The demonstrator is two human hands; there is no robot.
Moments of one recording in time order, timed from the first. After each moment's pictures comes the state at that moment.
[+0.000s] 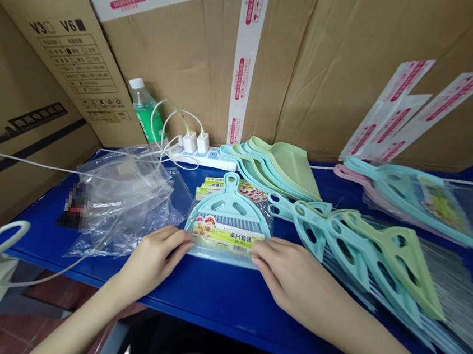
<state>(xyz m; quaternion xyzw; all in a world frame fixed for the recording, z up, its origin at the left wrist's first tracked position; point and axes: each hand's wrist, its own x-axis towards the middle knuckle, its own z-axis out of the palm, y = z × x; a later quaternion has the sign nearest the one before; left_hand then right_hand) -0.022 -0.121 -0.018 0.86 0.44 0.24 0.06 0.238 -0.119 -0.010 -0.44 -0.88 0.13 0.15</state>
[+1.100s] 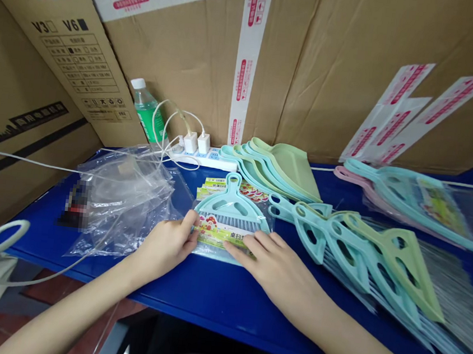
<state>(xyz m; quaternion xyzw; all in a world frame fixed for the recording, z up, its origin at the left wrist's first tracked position) -0.011 -0.097 -0.024 0.86 0.49 0.13 -0.02 0.225 -0.111 -0.030 -0.31 -0.91 -0.17 0.19</state>
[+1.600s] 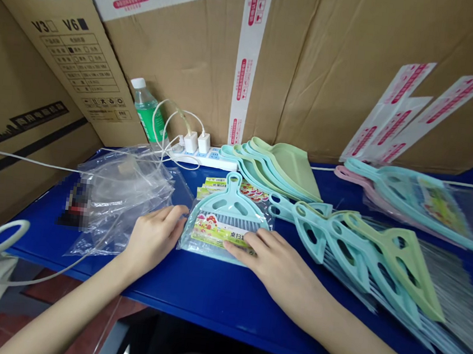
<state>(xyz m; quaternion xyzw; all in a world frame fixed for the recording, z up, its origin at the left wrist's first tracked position) -0.022 -0.097 -0.013 0.83 0.45 0.23 -0.24 0.227 -0.109 -0.032 -0.32 -0.92 -0.13 0.18</state>
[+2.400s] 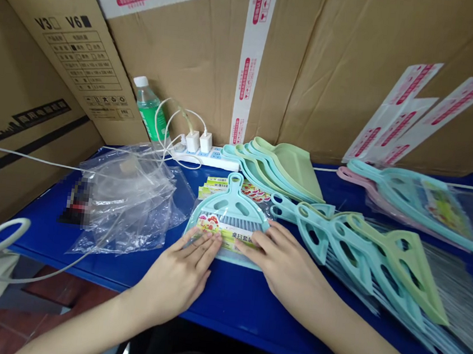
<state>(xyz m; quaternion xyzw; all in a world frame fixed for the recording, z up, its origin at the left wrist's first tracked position) 0.003 -0.136 -0.030 0.93 0.34 0.09 -0.14 0.233 -0.107 -0.034 -0.33 -0.91 -0.14 0.21</state>
